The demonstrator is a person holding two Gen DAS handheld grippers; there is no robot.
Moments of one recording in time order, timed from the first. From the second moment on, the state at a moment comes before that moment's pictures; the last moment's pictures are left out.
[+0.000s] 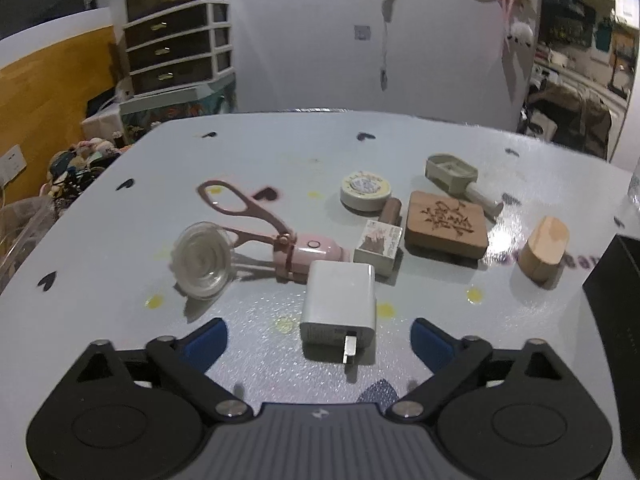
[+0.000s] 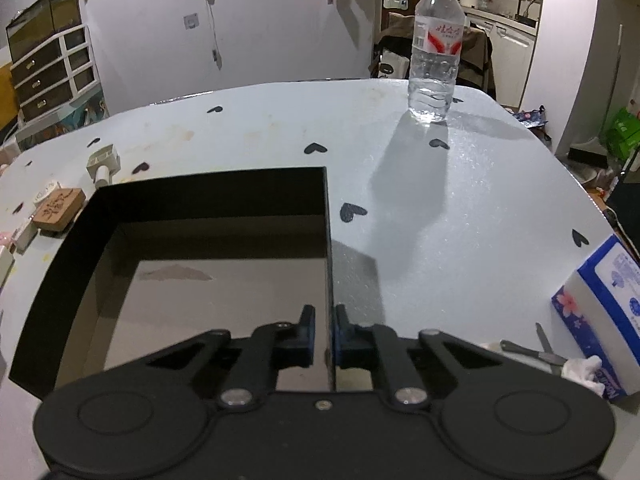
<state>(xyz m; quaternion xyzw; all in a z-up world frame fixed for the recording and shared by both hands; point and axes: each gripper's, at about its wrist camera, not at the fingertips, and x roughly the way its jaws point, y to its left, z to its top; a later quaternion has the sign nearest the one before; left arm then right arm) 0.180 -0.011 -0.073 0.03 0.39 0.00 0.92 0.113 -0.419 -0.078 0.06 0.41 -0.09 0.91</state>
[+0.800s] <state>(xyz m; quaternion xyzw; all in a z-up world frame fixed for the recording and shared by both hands) 0.211 -0.027 -0.083 0.03 0.41 -0.05 0.91 0.113 -0.414 -0.077 0.04 0.41 -0.10 0.90</state>
